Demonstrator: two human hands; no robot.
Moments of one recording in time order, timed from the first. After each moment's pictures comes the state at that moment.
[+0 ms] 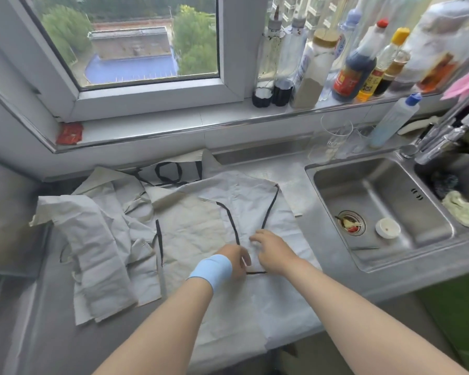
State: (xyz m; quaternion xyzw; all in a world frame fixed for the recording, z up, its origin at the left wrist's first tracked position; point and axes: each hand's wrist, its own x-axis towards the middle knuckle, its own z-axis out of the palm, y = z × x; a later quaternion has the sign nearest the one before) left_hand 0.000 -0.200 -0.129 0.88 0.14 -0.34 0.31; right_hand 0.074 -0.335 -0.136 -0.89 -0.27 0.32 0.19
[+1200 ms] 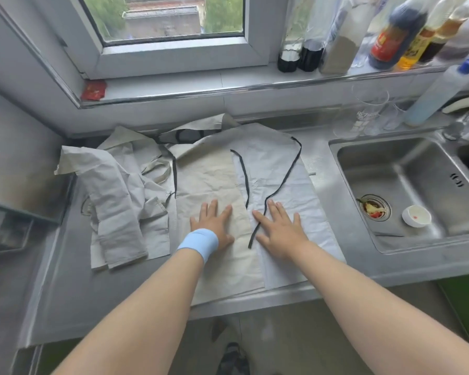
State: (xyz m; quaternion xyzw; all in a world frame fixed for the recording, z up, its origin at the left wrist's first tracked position) left_hand -0.046 -0.172 -0.156 0.90 0.28 -0.28 0.16; right_hand 0.057 -0.347 -0.171 -0.89 -0.38 0.26 -0.02
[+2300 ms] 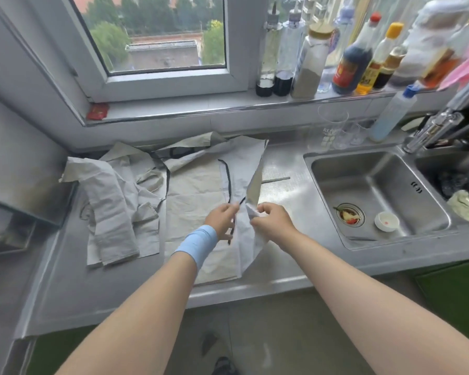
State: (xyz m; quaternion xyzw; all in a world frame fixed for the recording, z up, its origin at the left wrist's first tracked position) left_hand -0.042 -0.238 -0.073 0.64 0.40 -0.05 0.65; right_hand 0.042 -0.371 -0.080 -0.83 -0.13 0.31 0.45
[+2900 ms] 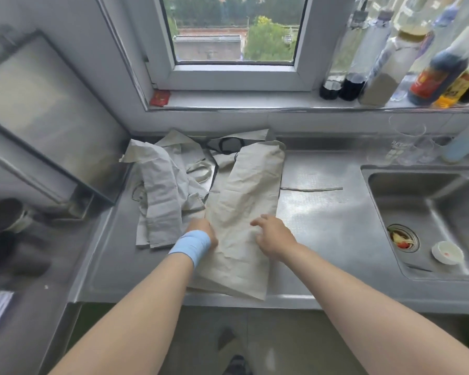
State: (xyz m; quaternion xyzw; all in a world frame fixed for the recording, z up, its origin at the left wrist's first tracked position) left_hand -0.132 -0.127 -0.118 0.82 0.48 -0.21 0.23; right_hand -0.006 -0.284 -0.126 -0.86 -0.39 0.29 0.14
